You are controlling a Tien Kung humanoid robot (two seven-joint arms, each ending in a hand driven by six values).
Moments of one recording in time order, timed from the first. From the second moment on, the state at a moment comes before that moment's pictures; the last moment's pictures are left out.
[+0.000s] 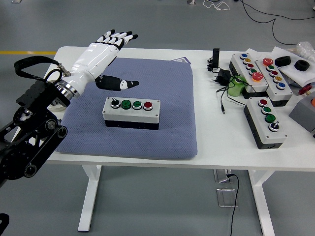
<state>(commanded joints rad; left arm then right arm) -0.63 0.28 -1.07 -1.32 2.16 0.10 -0.08 0.19 -0.15 0.49 0.18 -0.76 -0.25 -0.15</state>
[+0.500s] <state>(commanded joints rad) -0.63 0.27 -1.00 -1.34 2.18 -0.37 0.07 0.18 -0.15 0.49 0.18 -0.76 -0.25 -0.15</state>
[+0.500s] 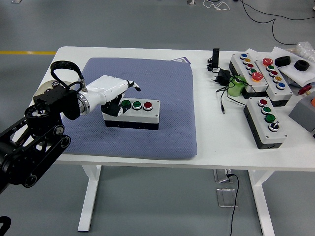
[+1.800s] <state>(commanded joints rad) -0.65 0.28 -0.96 -1.24 2.18 -0.40 0.09 0.19 -0.15 0.52 0.18 -0.78 -0.24 -0.15</state>
